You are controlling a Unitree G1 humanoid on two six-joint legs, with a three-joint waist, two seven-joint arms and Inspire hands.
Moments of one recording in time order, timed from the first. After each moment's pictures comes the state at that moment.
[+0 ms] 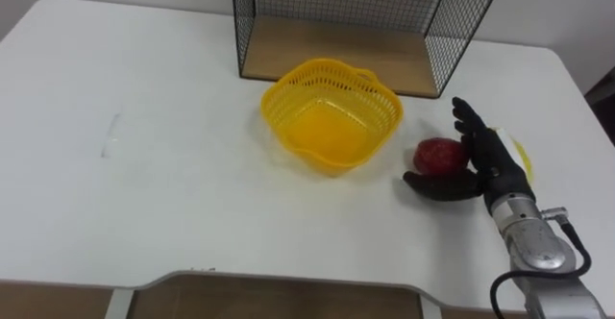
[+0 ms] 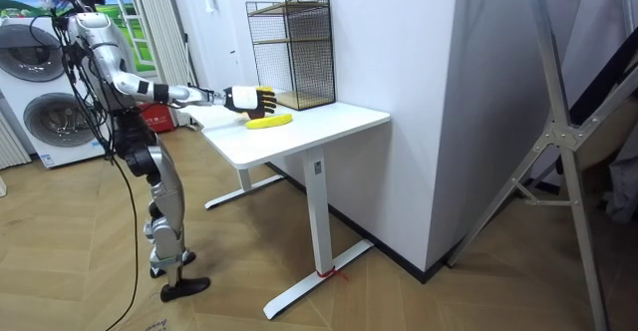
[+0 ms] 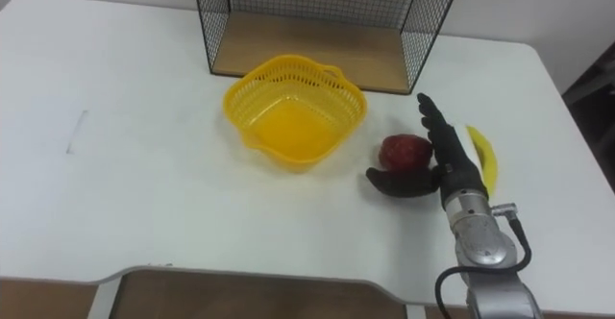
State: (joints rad) left arm 0.25 0.20 0.12 1.06 0.44 0.02 0.14; right arm -0.06 -0.35 -0.02 0.38 -0.04 -0.11 0.02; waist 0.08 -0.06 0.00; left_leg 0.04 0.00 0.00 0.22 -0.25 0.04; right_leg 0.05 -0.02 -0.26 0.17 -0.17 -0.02
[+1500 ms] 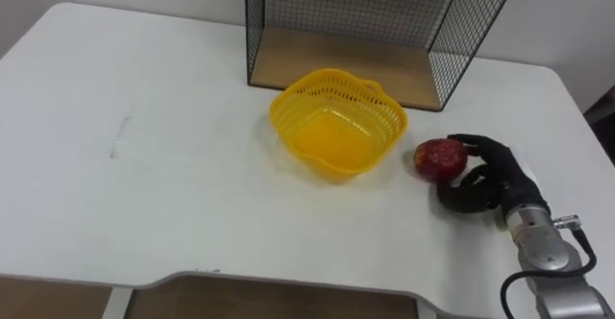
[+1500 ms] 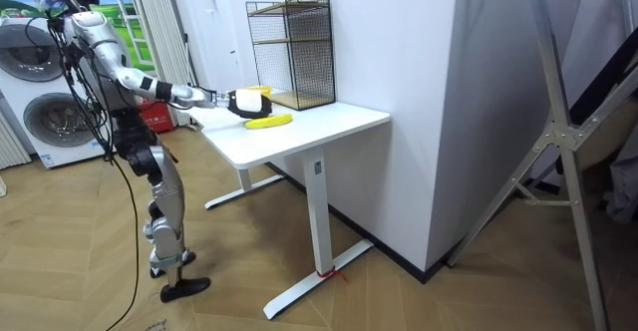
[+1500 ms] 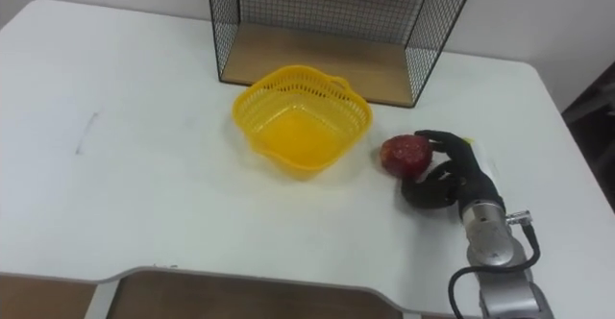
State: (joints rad) left arm 0.23 0.22 0.11 1.01 0.44 0.04 0.12; right arm -0.14 -0.37 -0.05 0.65 -0.19 -0.13 -0.02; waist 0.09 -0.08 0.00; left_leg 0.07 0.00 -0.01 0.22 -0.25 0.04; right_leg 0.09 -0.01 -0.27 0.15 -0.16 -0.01
